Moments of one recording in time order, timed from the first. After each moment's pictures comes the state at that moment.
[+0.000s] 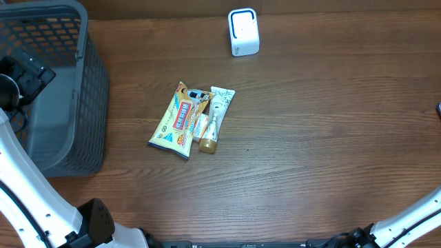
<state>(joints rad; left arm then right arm) 0.50 1.70 2.40 -1.69 -0.03 -0.42 -0.87 2.34 2.33 -1.27 -0.04 0.54</state>
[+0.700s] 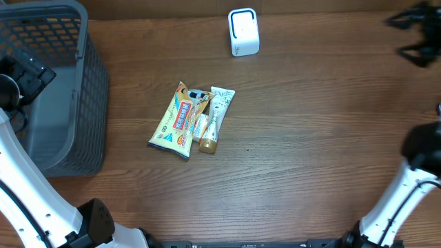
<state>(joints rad) 0.50 1.70 2.40 -1.69 -0.03 -0.42 -0.38 2.34 2.67 -1.64 -0.78 0.21</state>
